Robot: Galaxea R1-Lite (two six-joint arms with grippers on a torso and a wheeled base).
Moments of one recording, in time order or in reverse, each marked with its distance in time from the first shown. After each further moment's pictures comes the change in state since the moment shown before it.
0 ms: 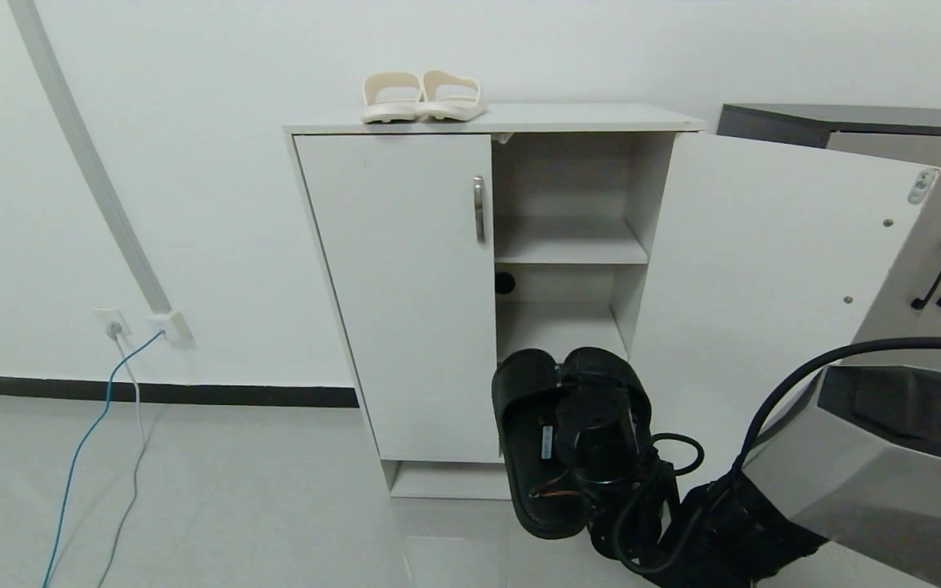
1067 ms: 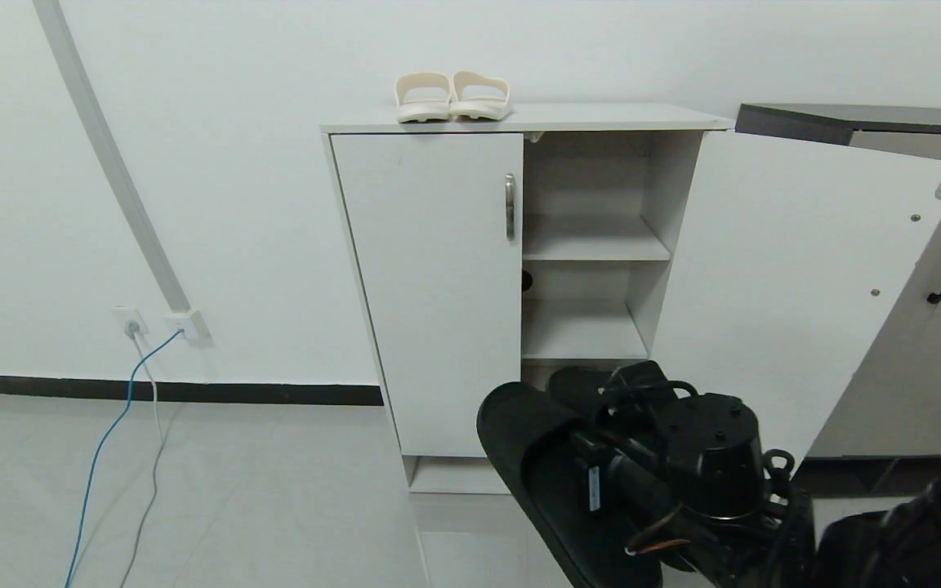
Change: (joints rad) left arm 0.000 0.000 0.000 -0.001 0.002 0.000; right arm 0.008 -0.271 0.290 -0.001 0.351 -0.052
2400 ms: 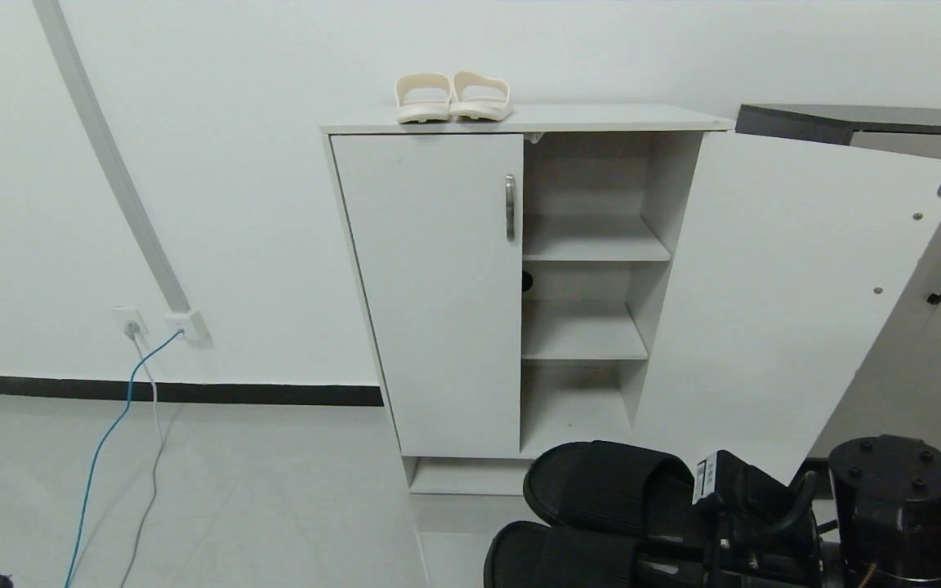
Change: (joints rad) left arm -0.148 0.372 -0.126 -0.108 0.118 -0.110; right arm -0.115 -0.290 0.371 0.024 0.709 -0.423
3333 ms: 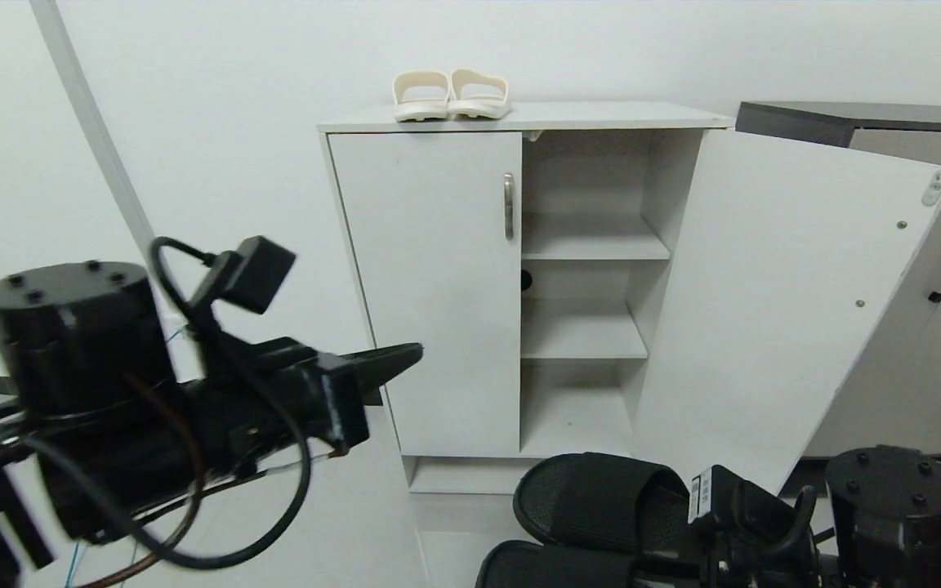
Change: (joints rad) left arm -0.354 1.026 -0.438 -0.618 -0.356 -0.163; right arm 0.037 -0.001 0.005 0.001 0.003 0.001
